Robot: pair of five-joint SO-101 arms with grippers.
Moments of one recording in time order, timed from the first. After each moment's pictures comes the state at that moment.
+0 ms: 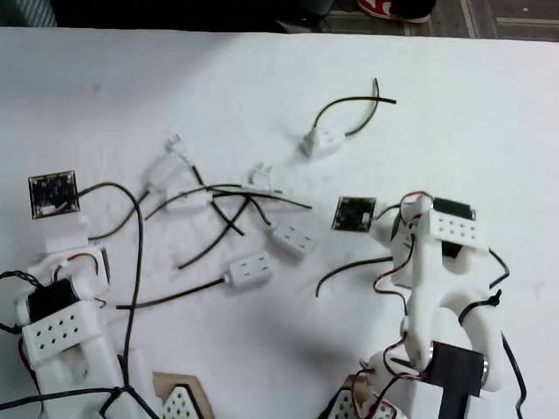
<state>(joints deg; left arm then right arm) -33.5 -56.3 71.8 50.3 -13.8 12.9 -13.5 44.6 65.1 89.5</state>
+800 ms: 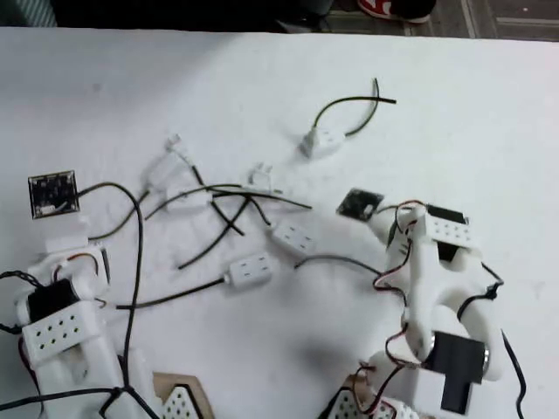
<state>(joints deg) -33.5 -56.3 71.8 50.3 -13.8 12.9 -11.6 46.6 62.5 64.7</state>
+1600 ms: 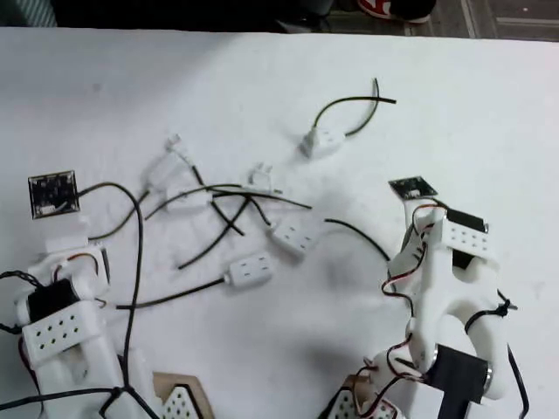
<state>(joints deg) -33.5 -56.3 71.8 50.3 -13.8 17.8 -14.5 46.6 70.4 34.5</state>
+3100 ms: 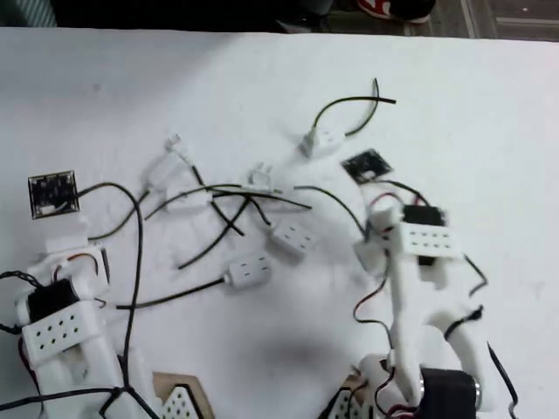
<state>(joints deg) -33.6 -56.3 71.8 50.3 -13.8 -1.0 -21.7 46.5 62.6 29.7</state>
